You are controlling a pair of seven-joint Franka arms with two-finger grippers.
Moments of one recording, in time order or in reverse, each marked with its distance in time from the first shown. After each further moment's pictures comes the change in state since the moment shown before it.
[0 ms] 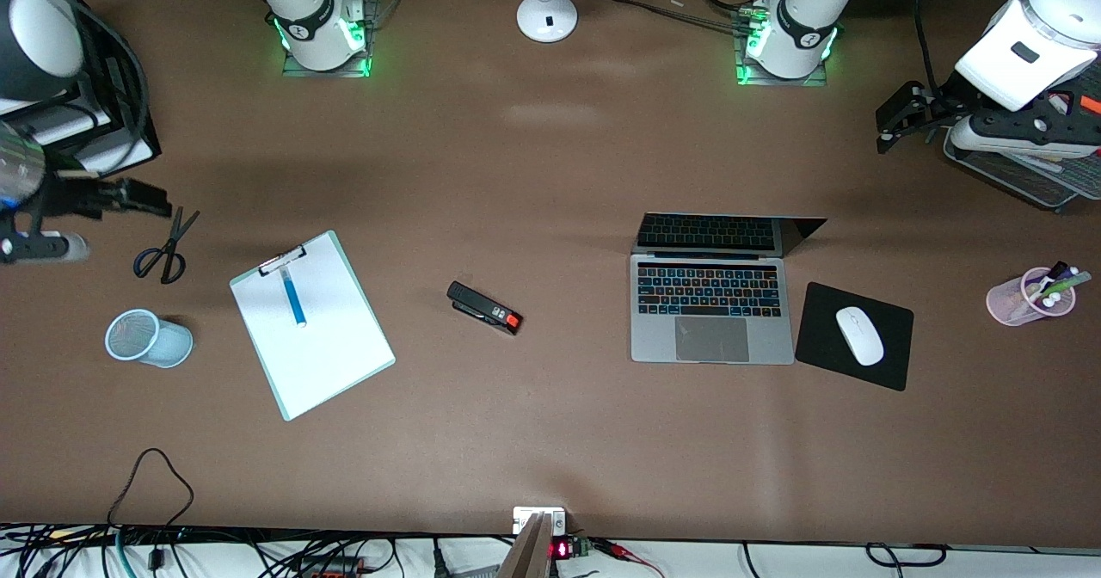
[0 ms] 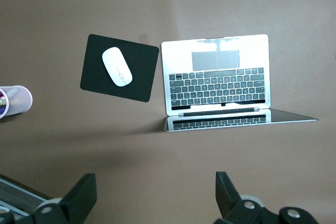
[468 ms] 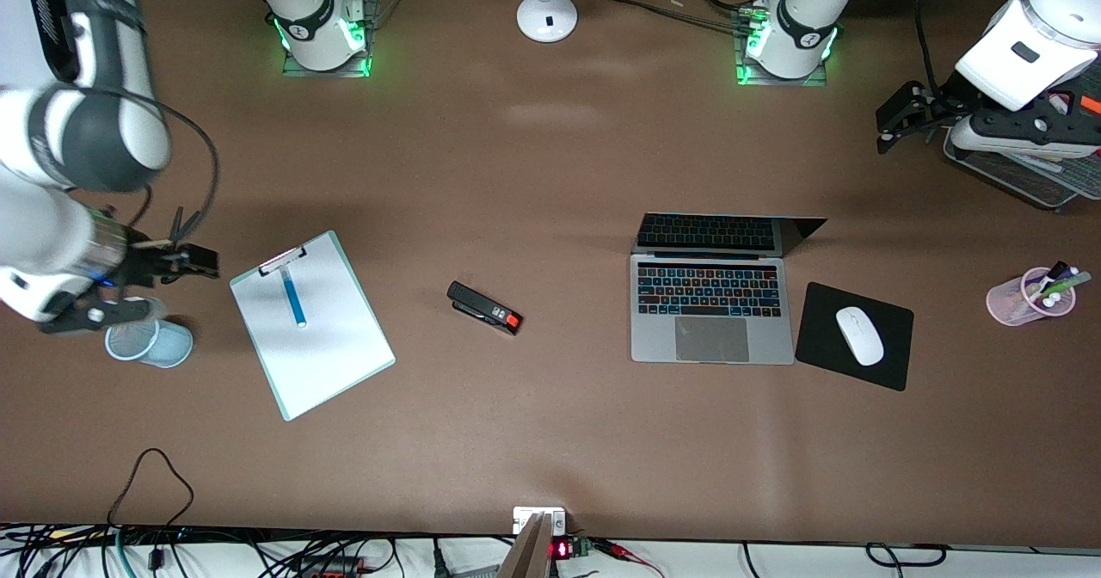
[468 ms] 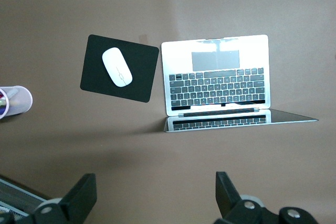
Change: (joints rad) left arm 0.000 0.000 0.000 0.000 0.000 0.001 0.000; right arm 0.038 0.176 0.013 -0.001 0.000 0.196 -0.112
